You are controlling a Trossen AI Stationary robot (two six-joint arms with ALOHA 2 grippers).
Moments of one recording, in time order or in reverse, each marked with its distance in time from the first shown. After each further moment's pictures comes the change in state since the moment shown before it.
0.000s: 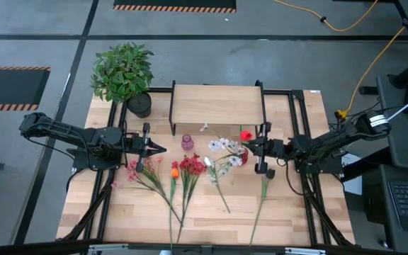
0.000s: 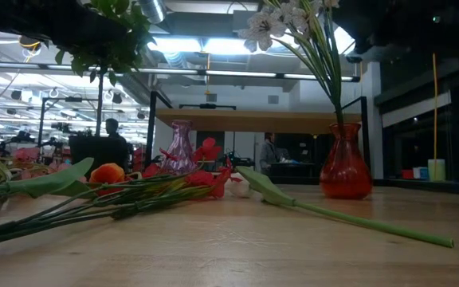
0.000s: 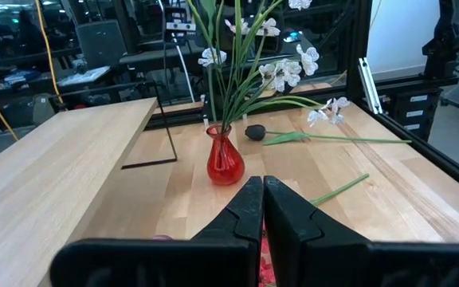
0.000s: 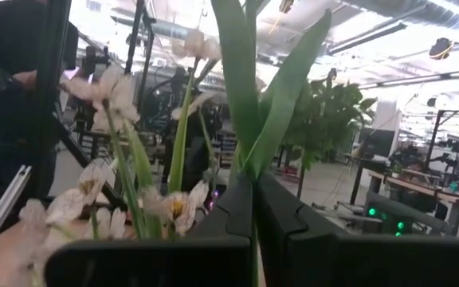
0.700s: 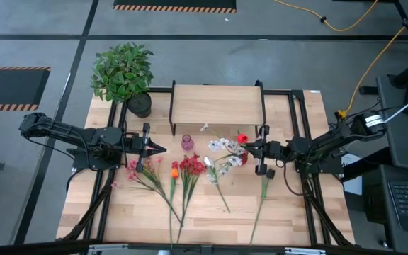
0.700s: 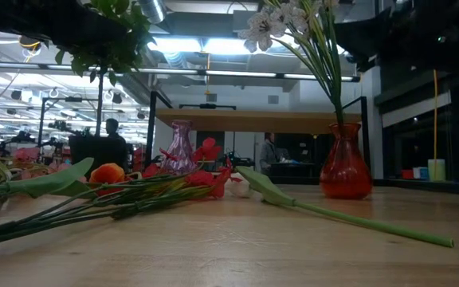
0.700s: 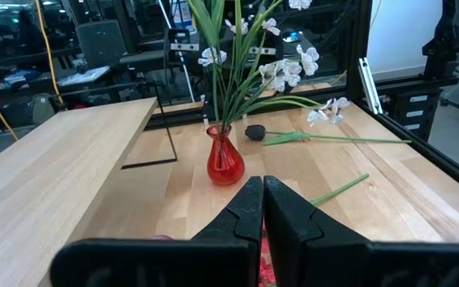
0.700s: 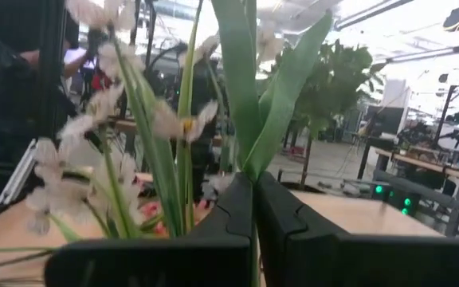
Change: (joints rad) left arm 0.000 0.000 0.000 0.000 0.000 -0.001; right arm -0.002 0.086 -0.065 0.074 0.003 0.048
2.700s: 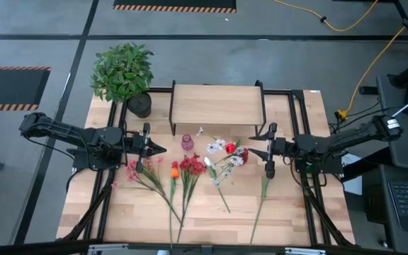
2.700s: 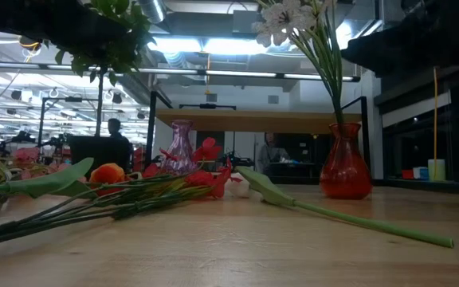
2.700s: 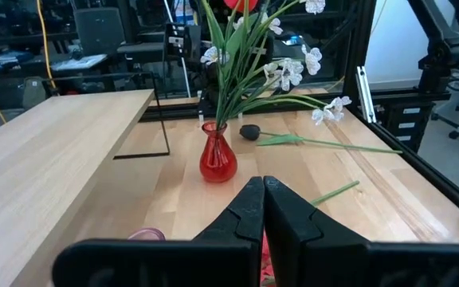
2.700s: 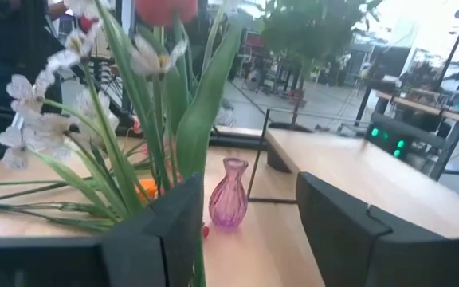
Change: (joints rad) left arm 0.000 0.000 0.000 -0.005 0.004 -0.079; right arm 0.001 -0.543 -0.001 -0.746 0.052 0.071
